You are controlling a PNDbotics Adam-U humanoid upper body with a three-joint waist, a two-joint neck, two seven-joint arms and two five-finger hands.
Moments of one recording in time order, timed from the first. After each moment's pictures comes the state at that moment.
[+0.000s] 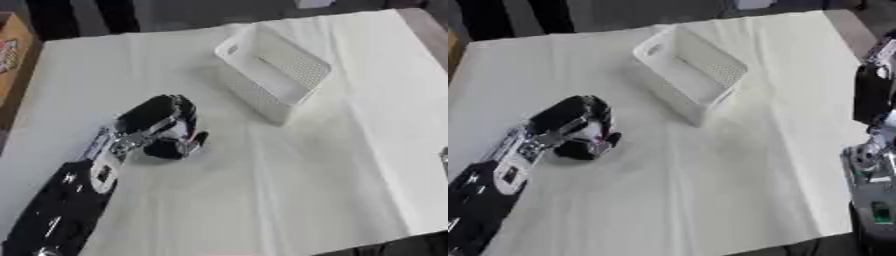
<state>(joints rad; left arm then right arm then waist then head) -0.64 0.29 -0.21 -1.16 -0.84 -0.66 -0.02 -0.28 -0.30 -0.09 -1.88 0.70 0.26 -0.64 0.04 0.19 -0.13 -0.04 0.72</state>
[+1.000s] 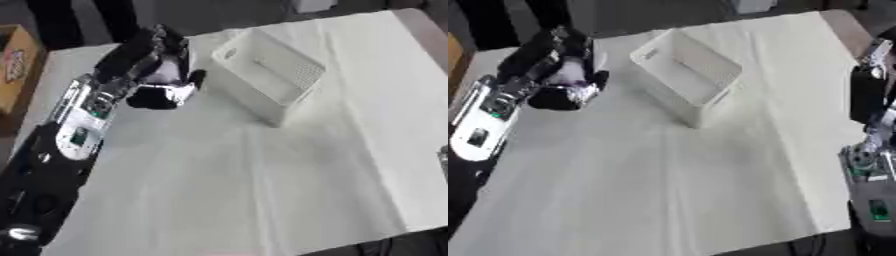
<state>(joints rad) -0.80 0.35 -0.21 -1.39 -0.59 -0.54 -0.08 -0.25 -0.31 -0.09 -1.88 0.73 0.25 -0.63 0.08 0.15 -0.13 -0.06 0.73</state>
